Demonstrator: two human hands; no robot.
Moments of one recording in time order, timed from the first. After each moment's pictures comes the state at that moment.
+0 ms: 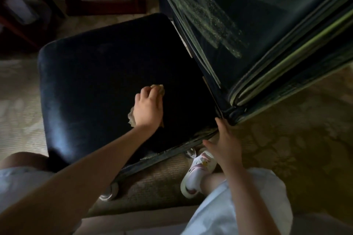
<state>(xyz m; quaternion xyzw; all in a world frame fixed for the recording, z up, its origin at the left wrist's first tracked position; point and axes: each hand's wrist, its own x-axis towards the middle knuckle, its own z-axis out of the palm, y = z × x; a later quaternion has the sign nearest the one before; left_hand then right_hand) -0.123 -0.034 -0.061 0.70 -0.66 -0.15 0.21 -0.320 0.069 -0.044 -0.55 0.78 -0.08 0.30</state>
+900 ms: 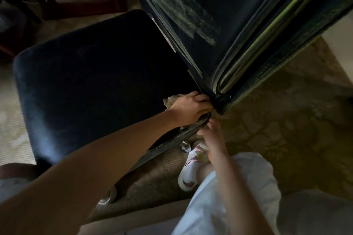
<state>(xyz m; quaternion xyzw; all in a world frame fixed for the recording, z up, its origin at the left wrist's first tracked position) -0.222 -0.042 -0.070 0.24 -0.95 -0.17 0.12 -0.306 0.068 -0.043 -0.17 0.76 -0.37 0.51</state>
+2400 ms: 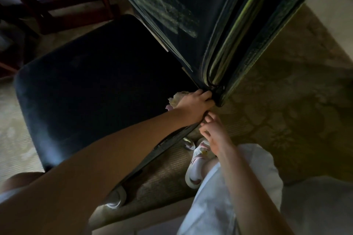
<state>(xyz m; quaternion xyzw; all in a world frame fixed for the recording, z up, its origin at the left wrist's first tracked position) -0.246 -0.033 -0.053 0.25 -0.96 -0.11 -0.03 -0.315 0.063 -0.032 -0.05 0.67 -0.43 0.60</state>
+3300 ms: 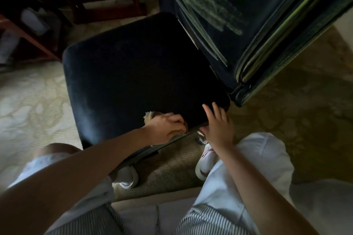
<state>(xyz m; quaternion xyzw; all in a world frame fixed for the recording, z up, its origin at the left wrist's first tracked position) -0.061 0.030 -0.056 0.27 -0.93 -0.24 0.01 -0.265 0.091 -0.054 -0.63 0.75 0.00 0.19</state>
